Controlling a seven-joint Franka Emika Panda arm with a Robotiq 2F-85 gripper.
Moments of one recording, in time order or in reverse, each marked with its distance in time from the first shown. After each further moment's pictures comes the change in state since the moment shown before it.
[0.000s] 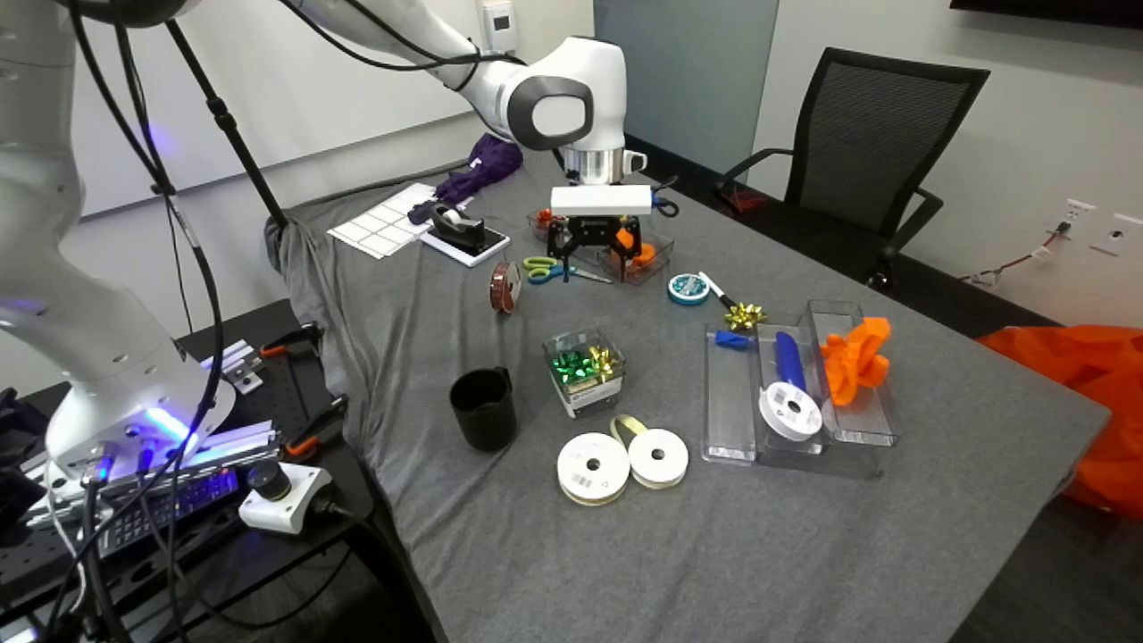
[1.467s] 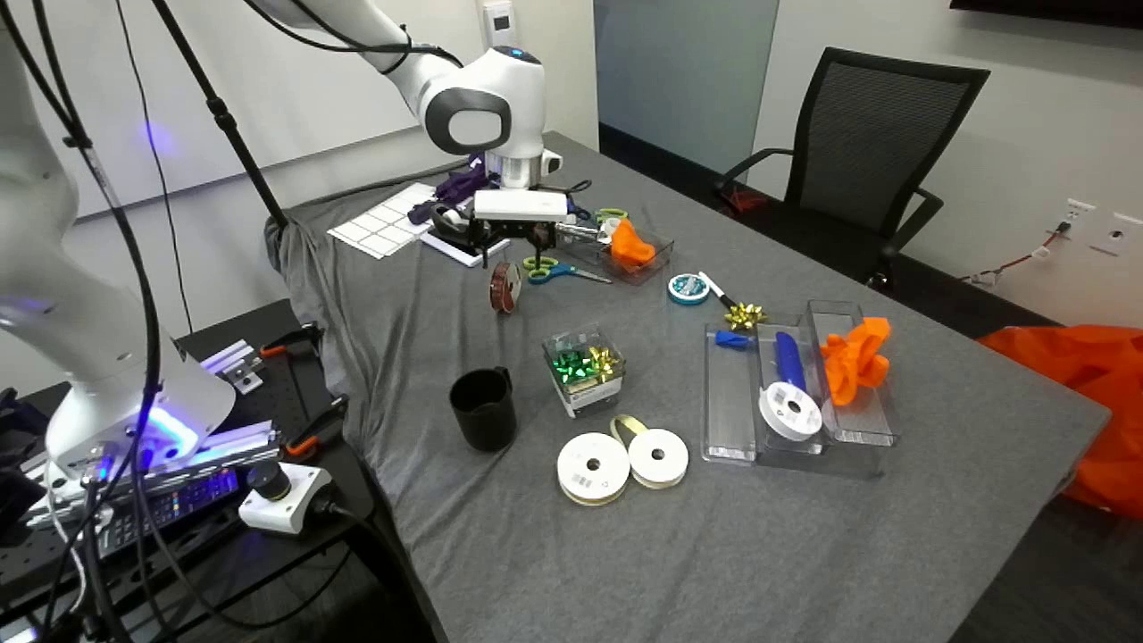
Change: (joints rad) arm 0.085 -0.212 0.065 -0.397 0.213 0.121 -0.131
